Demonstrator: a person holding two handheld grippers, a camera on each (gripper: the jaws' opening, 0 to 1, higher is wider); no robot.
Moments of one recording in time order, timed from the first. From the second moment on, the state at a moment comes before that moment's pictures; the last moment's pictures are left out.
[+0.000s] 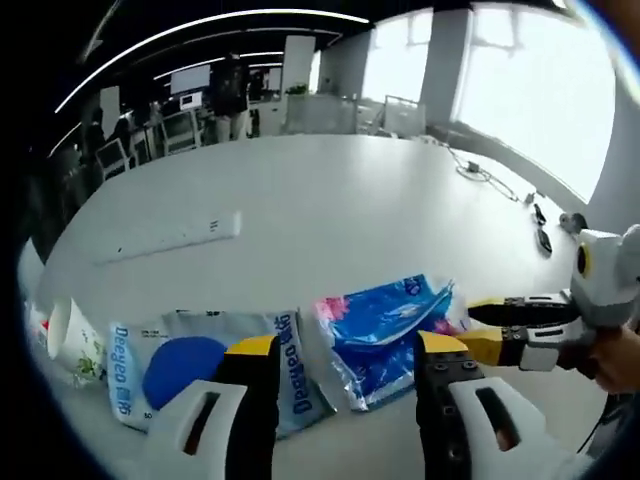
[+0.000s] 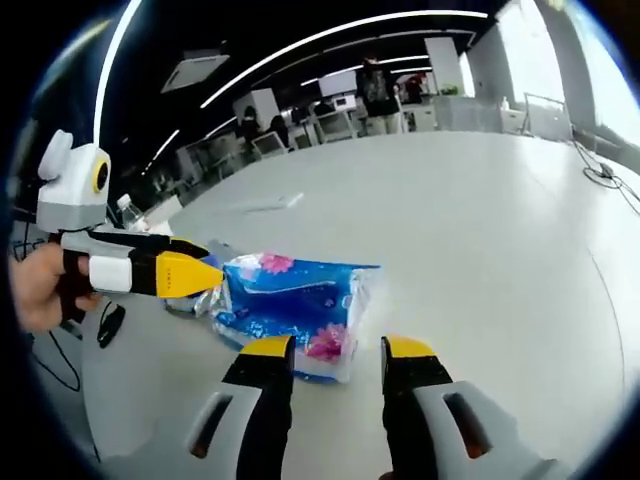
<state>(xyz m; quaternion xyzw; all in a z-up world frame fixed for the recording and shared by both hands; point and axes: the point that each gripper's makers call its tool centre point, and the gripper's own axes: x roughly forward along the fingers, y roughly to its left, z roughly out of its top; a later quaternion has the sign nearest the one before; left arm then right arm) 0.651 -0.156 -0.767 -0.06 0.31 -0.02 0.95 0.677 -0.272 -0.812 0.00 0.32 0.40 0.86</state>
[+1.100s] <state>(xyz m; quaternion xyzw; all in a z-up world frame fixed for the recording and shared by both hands) 0.569 -0.100 -0.700 -0.03 0.26 -0.07 0.96 0.638 -0.293 -0.738 -0.02 0.26 0.38 0.89</state>
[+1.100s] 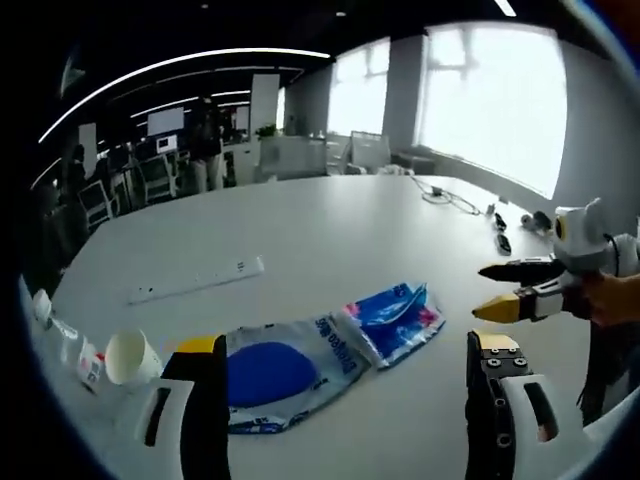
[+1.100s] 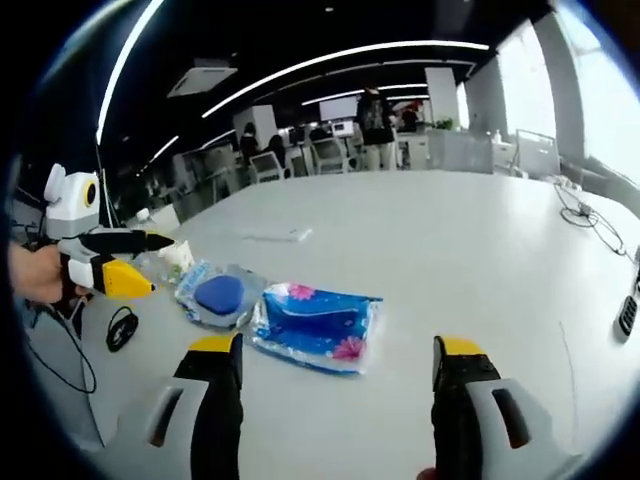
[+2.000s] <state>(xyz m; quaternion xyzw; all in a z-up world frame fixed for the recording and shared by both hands) 0.468 -0.023 -0.675 -0.03 0.25 -0.06 0.97 0.559 -0.305 -0.706 -0.07 0.25 0.35 0.90</state>
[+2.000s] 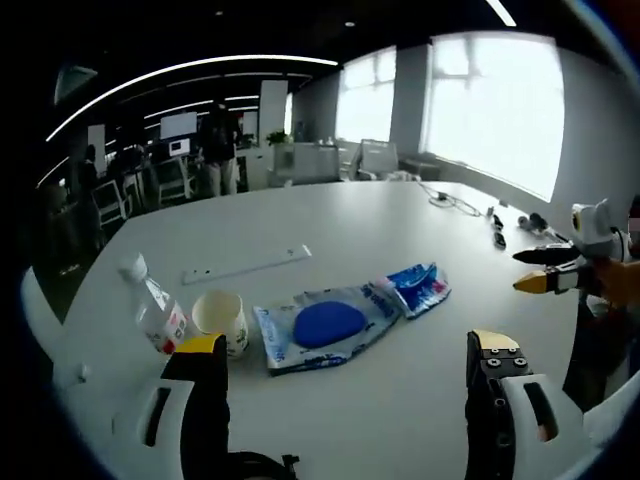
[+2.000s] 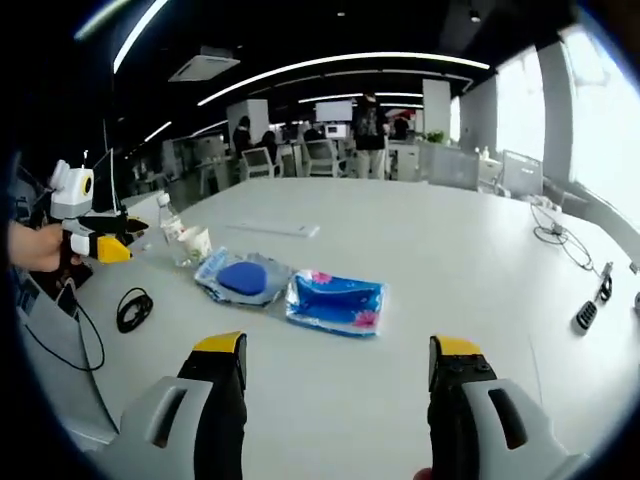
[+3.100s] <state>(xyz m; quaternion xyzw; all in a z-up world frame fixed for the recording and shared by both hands) 0.379 0.078 -0.701 -0.05 0.27 0.01 0.96 0.517 -0.228 -0.729 -0.09 0.26 0.41 0.87</state>
